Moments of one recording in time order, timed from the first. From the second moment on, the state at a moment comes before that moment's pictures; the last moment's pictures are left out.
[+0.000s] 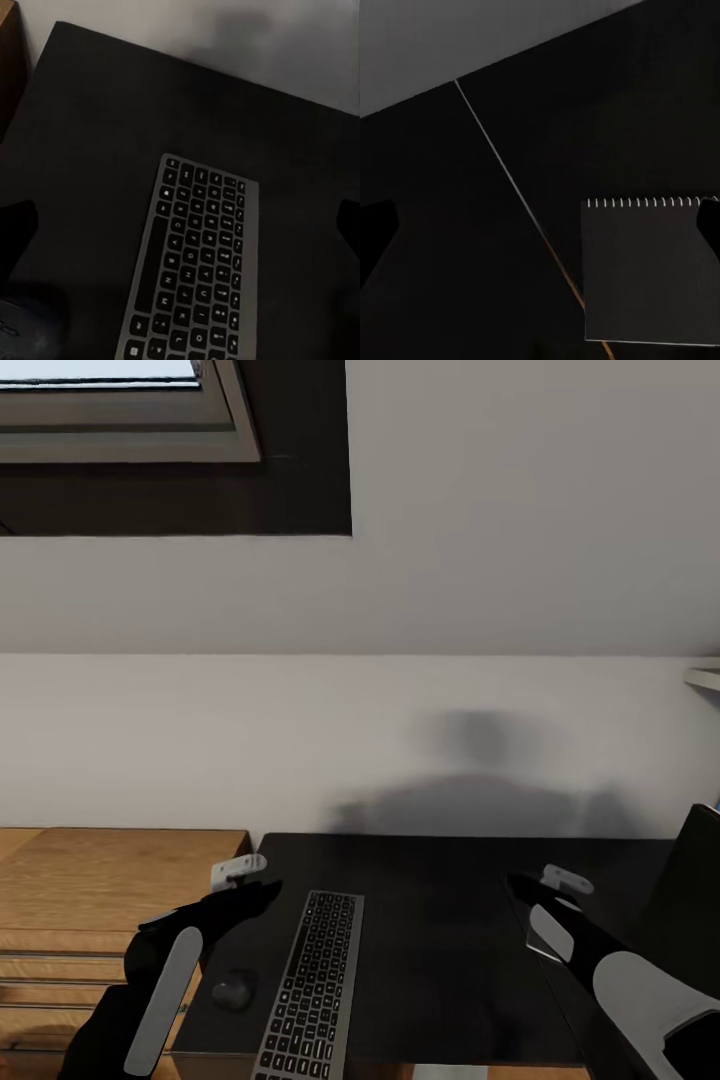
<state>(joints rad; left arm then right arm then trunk) -0.27 0.00 -0.04 -1.58 0.46 0.83 0.21 -0.79 -0.22 0.47 -0.31 -0.86 -0.05 -0.28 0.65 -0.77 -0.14</state>
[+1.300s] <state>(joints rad) -0.27 0.00 0.04 -1.58 0.45 0.83 0.22 -0.79 -0.23 0.47 -0.32 -0.89 0.00 -0.31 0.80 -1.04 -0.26</state>
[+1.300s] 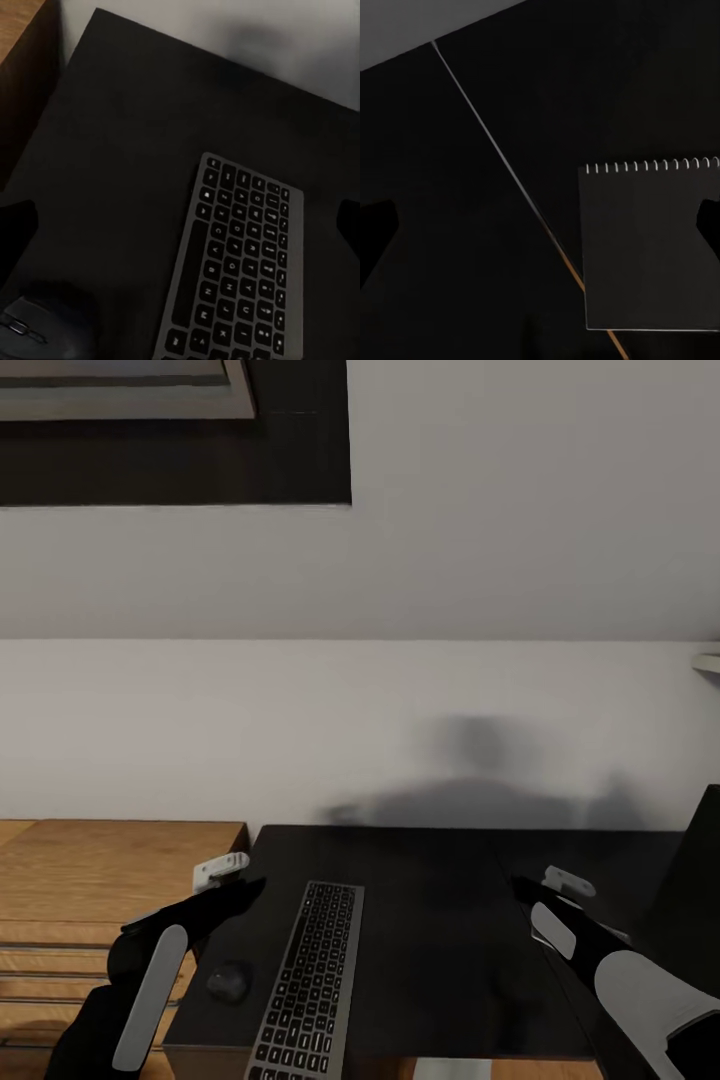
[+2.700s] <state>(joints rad) -0.27 -0.01 0.04 -1.58 0.46 0.83 0.22 -0.79 -0.22 0.47 -0.32 -0.89 0.00 -0.40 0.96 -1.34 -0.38</state>
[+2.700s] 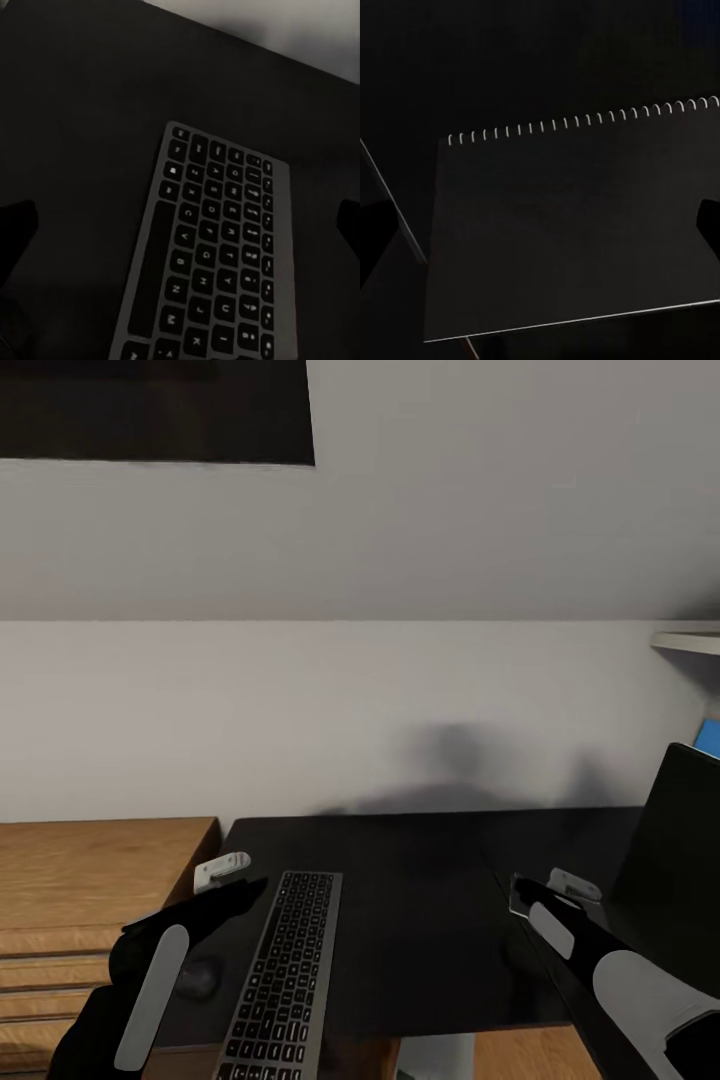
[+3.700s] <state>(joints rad) -0.27 -0.01 0.04 -1.55 0.46 0.83 0.21 -0.79 -0.22 0.47 -0.32 -0.89 -0.01 -0.40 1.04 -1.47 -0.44</state>
